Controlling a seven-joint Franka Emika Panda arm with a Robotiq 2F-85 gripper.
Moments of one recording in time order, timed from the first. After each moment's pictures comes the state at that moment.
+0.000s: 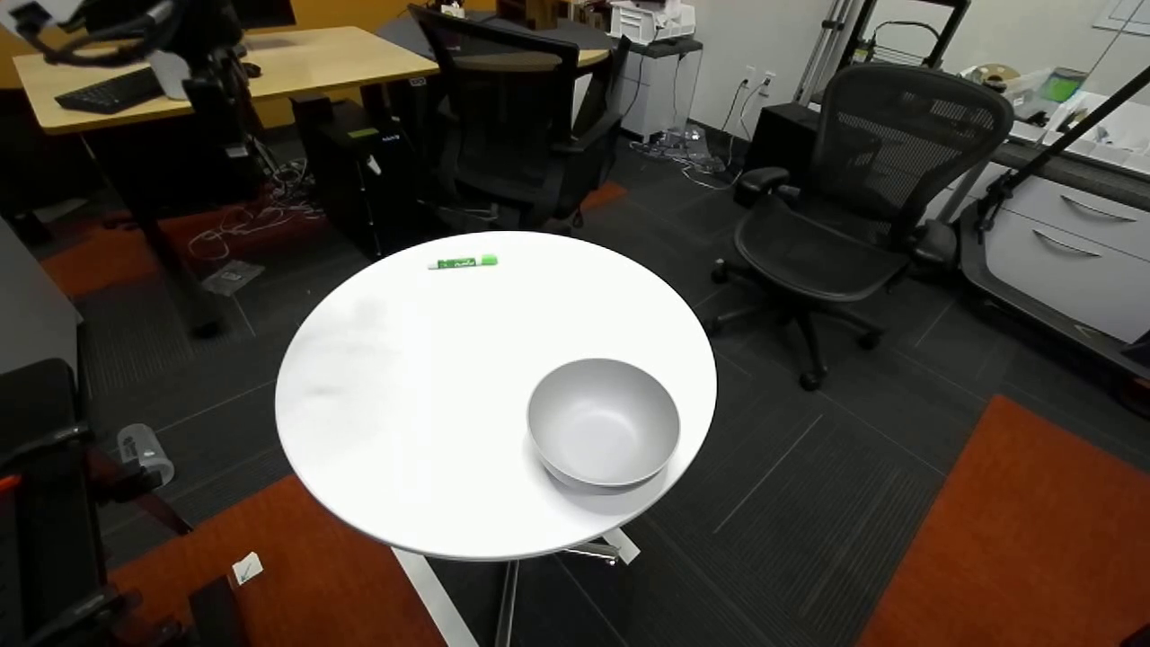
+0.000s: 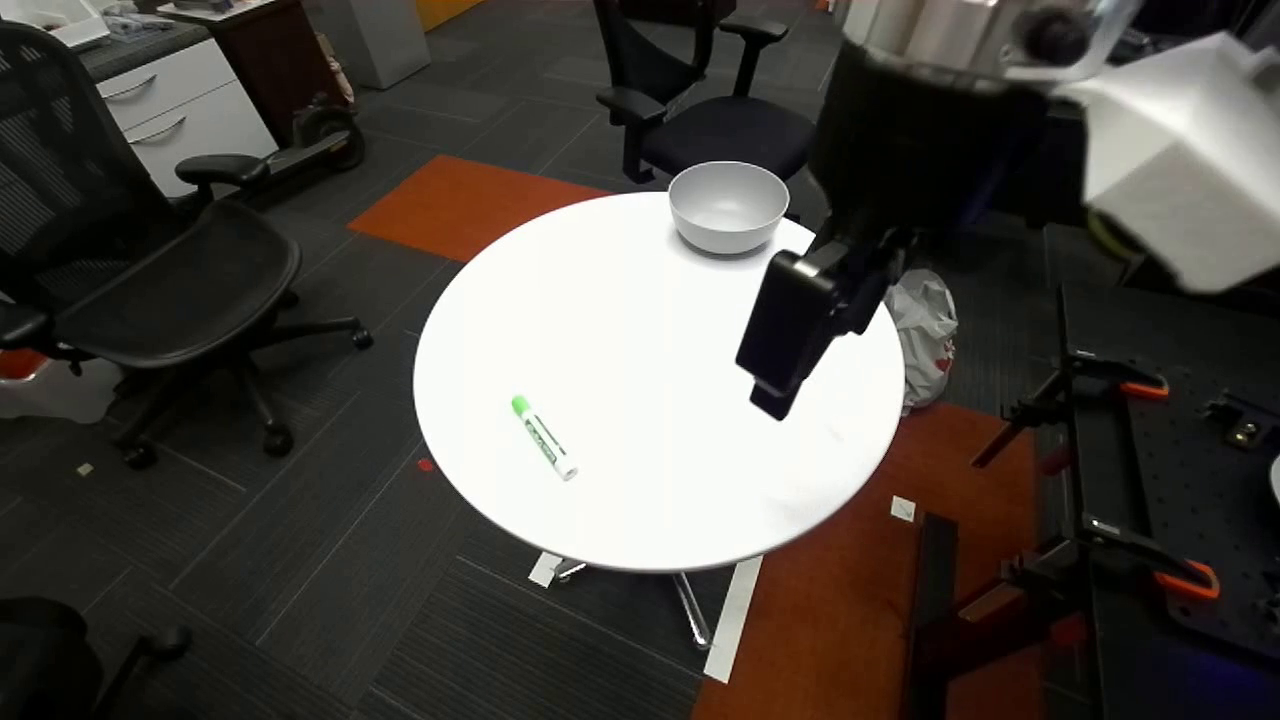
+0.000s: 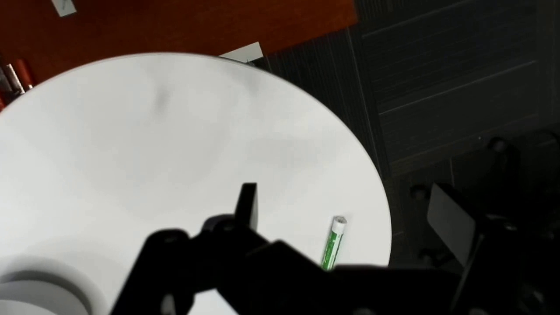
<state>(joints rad) 0.09 -0.09 0.25 -2.39 0.11 2.41 0.60</state>
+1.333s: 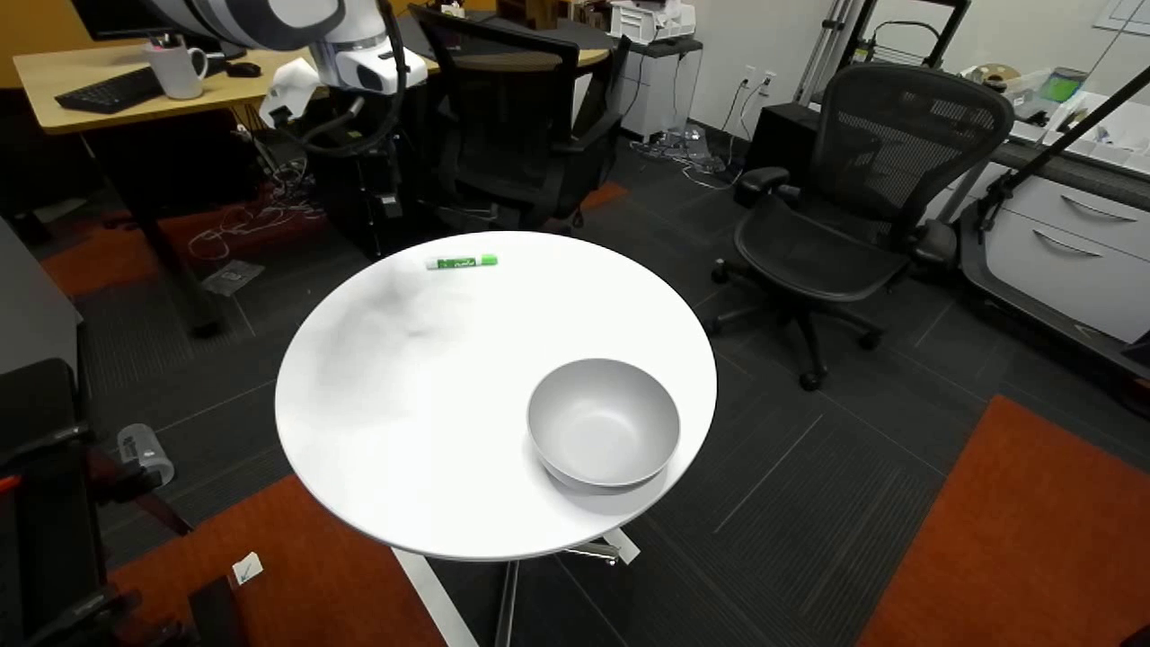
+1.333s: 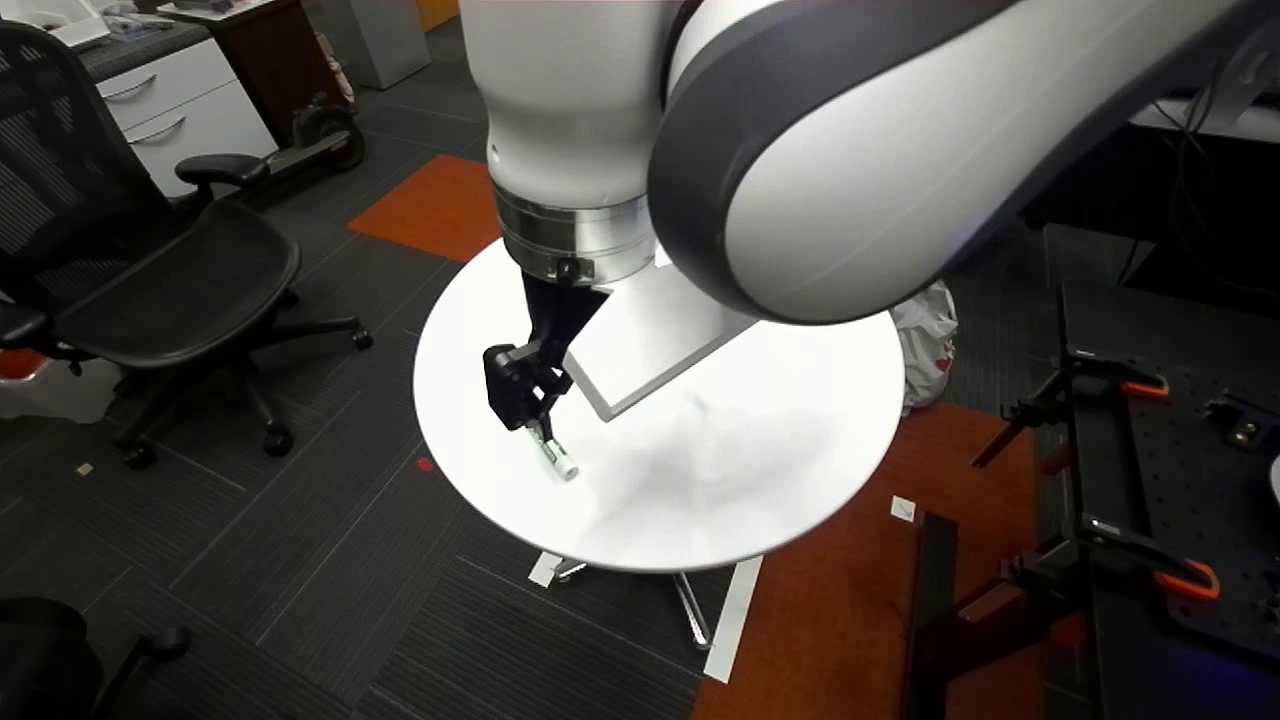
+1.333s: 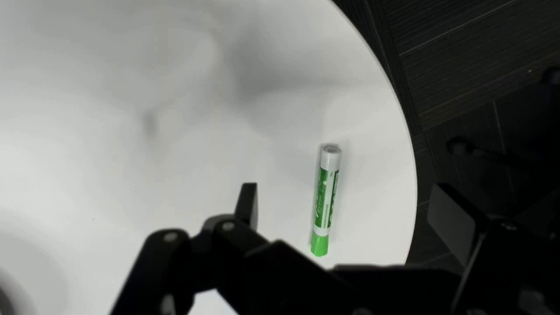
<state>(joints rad) 0.25 0.49 0.05 -1.89 -0.06 2.48 0.79</state>
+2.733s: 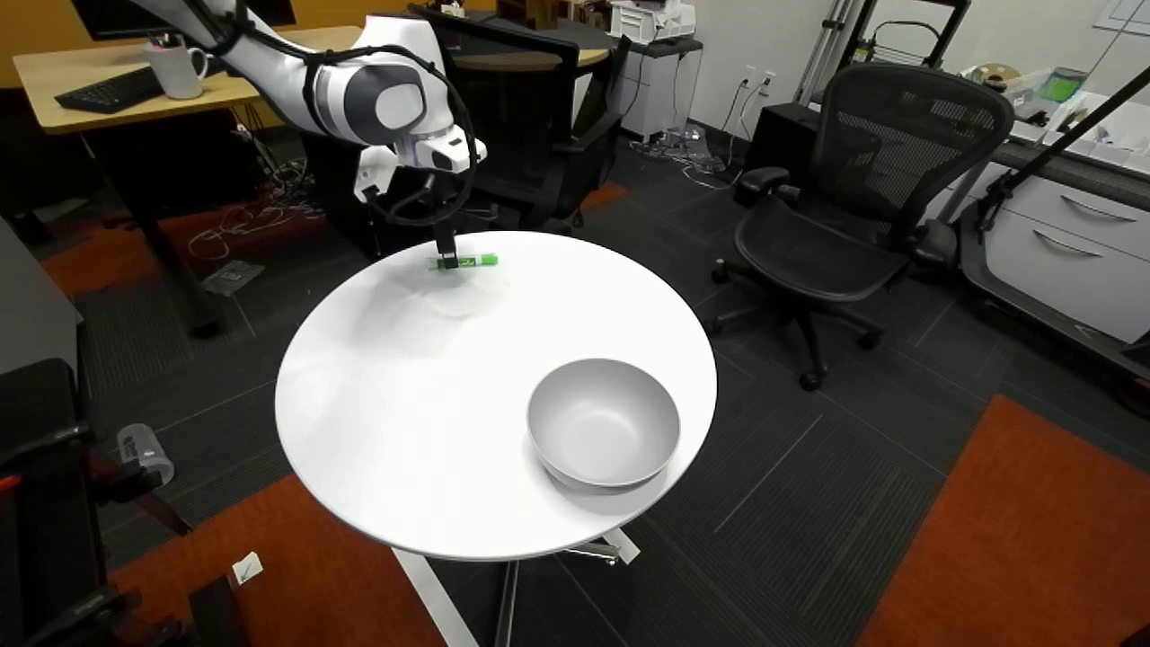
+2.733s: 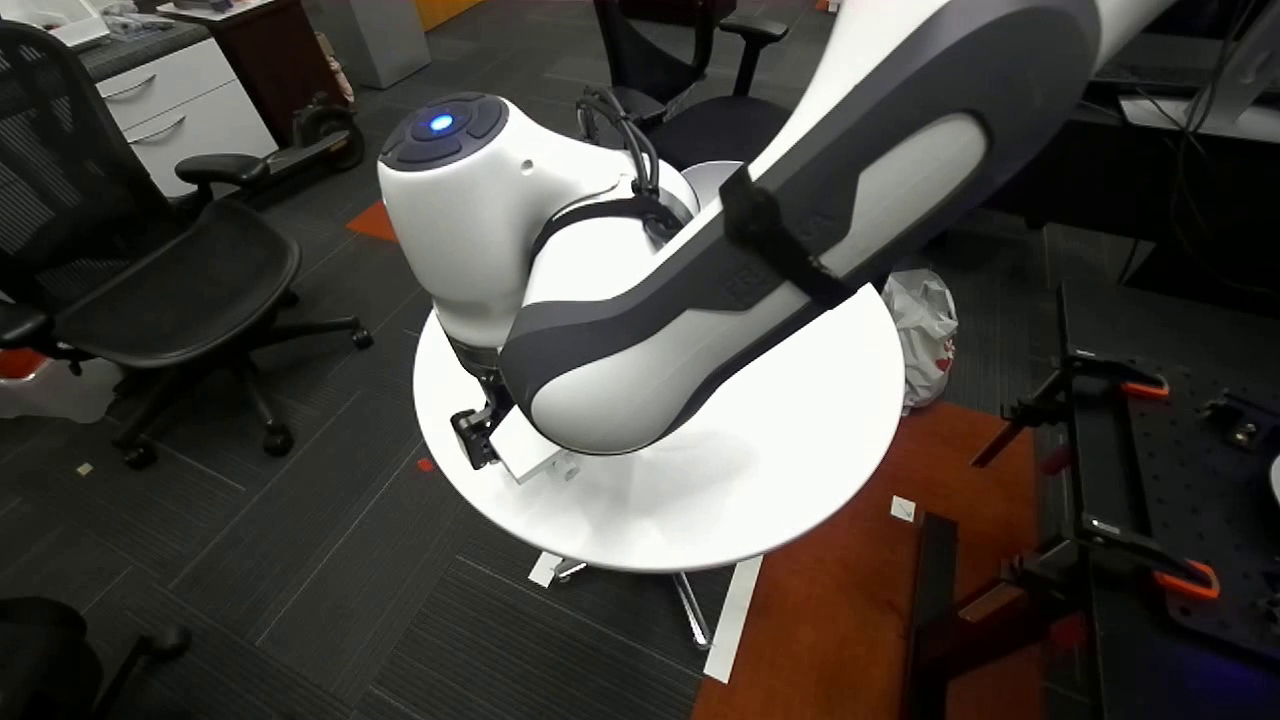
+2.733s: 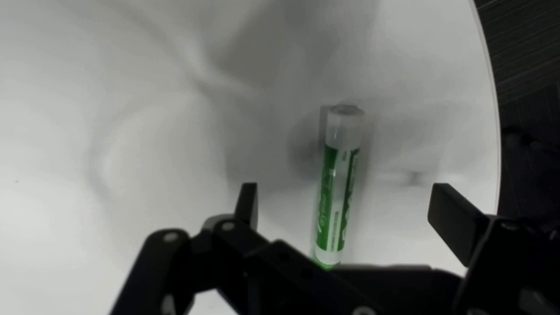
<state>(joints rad) 0.30 0.90 -0.05 -1.49 -0.06 2.44 0.79</state>
